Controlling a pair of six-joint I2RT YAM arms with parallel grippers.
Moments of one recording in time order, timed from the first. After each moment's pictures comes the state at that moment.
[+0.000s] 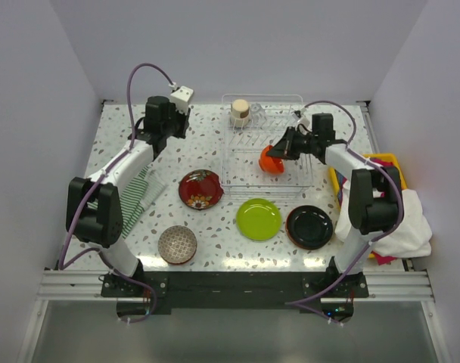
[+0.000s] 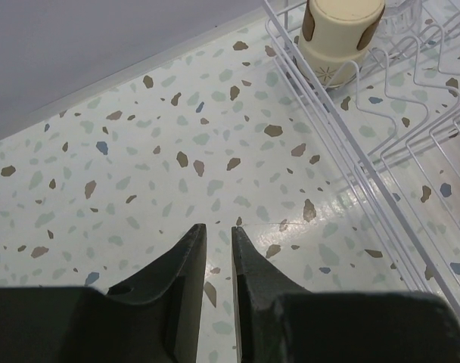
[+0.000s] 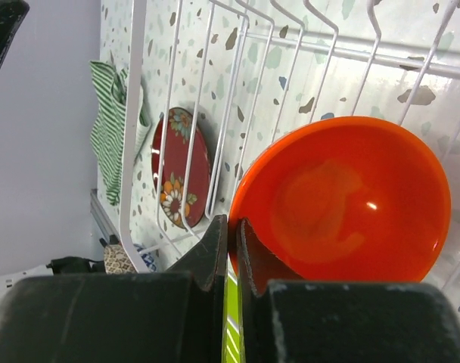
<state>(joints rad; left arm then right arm) -0.25 1.69 1.31 -0.06 0.11 0.15 0.12 1.81 1.21 -0.12 -0.78 0.51</state>
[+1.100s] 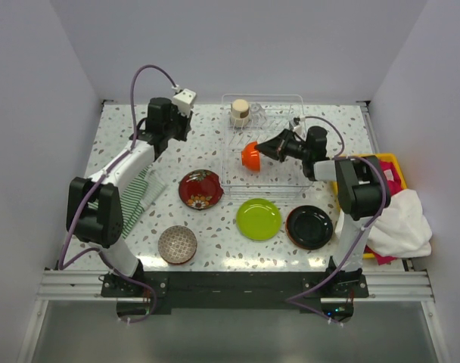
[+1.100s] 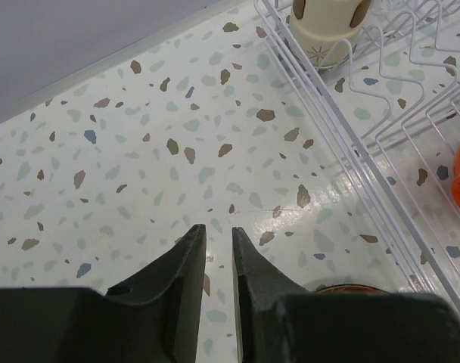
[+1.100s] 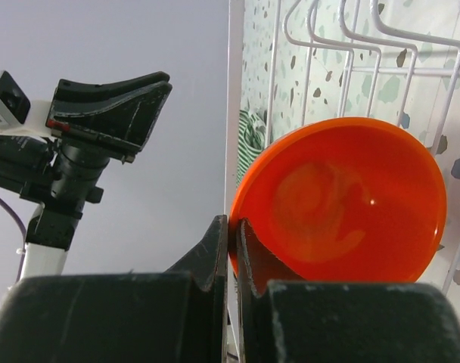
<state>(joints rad) -0.26 1.69 1.31 -0.10 0.12 0.16 0.15 1.98 1.01 0.78 -0.89 1.29</state>
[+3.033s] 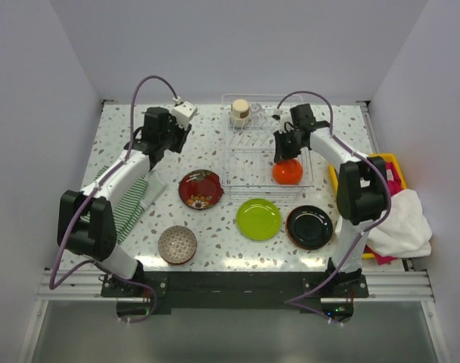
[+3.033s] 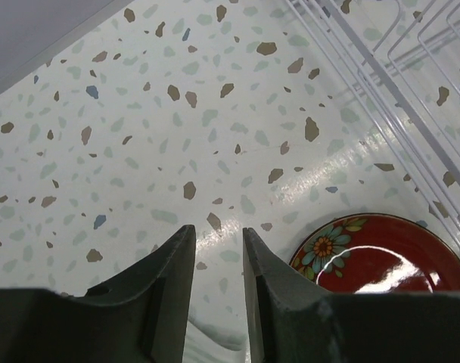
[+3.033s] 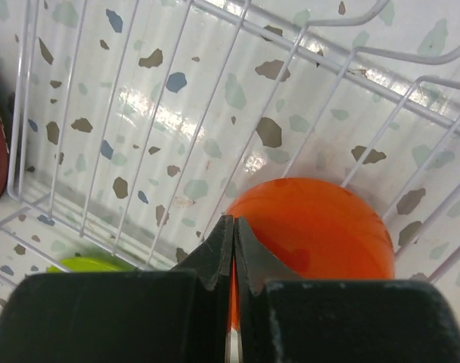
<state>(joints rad) -0.26 1.58 1.19 -0.18 0.09 0.27 0.23 1.94 1.51 -0.62 -0.30 -0.02</state>
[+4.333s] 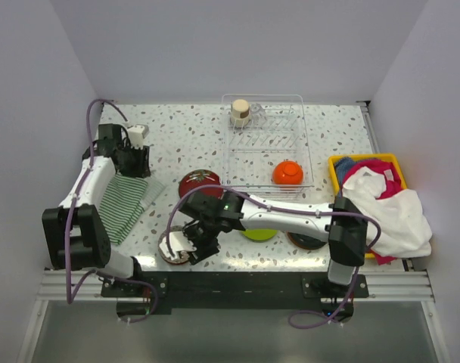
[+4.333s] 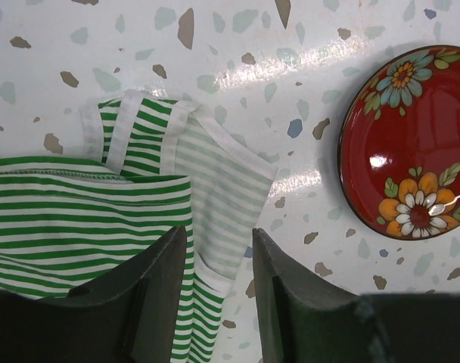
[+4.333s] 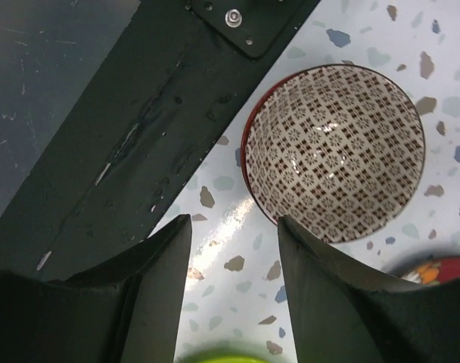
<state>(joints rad) 0.12 1.49 1.10 -0.62 0.28 0.22 1.25 1.77 1.48 -0.76 -0.48 -0.83</state>
